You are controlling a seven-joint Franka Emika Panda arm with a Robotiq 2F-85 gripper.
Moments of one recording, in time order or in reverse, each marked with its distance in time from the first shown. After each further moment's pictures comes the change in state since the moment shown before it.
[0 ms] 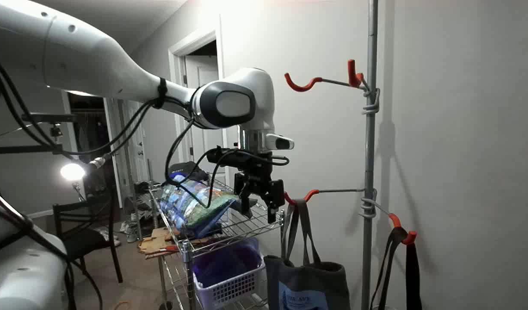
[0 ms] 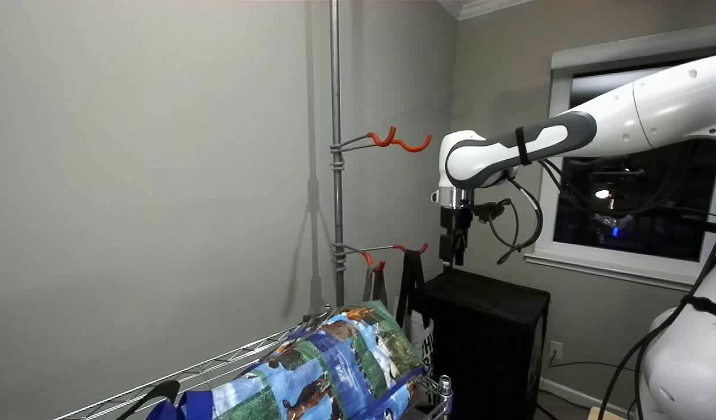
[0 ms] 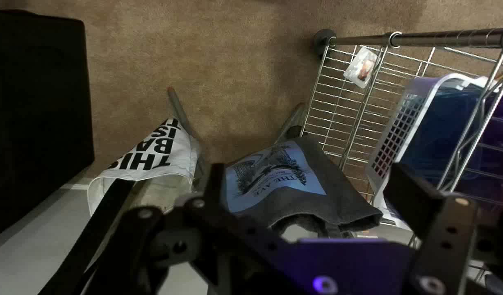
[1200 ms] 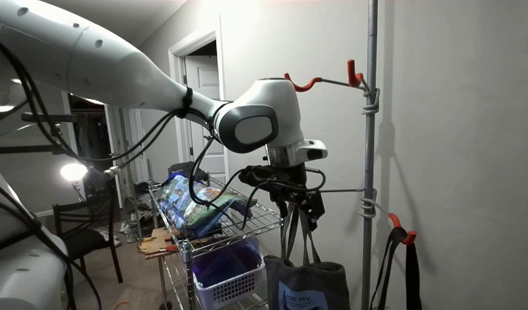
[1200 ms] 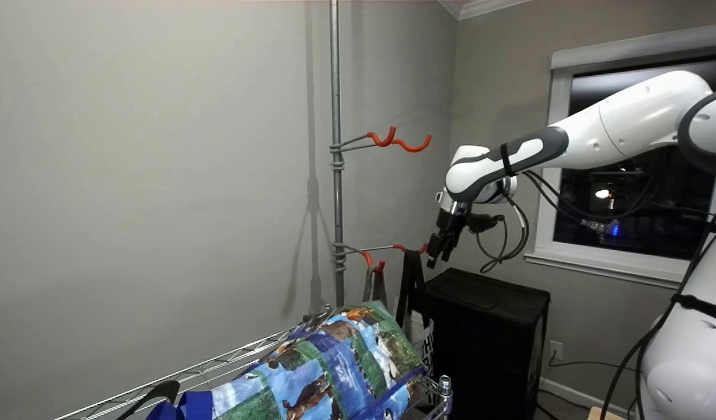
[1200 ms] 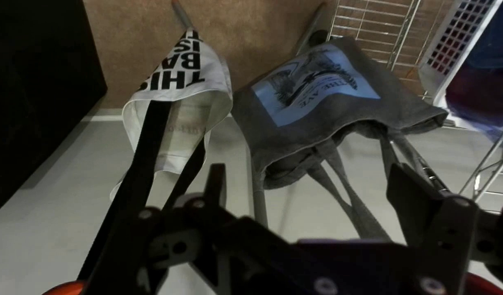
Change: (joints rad) arm -0.020 0.116 -0.112 -0.011 0.104 0.377 -0.089
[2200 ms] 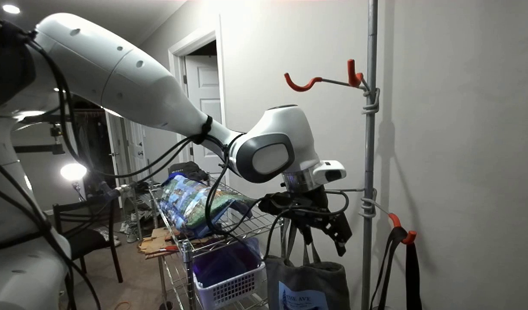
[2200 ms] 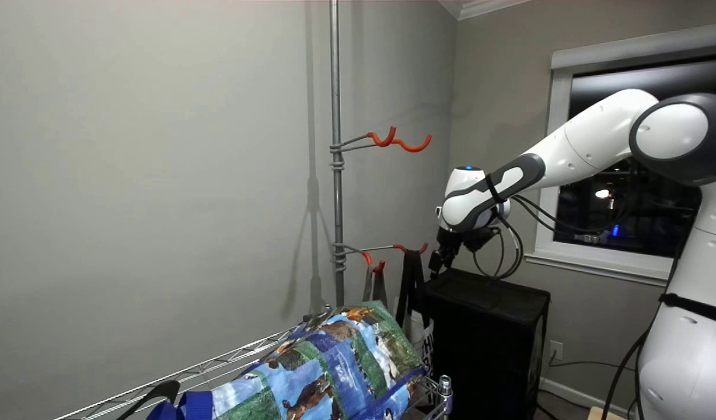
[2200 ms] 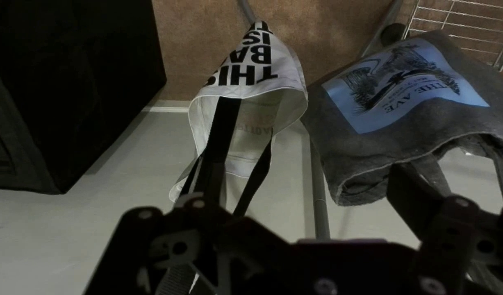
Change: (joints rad) arm -0.074 0.133 0.013 -0.022 -0.140 0.219 0.032
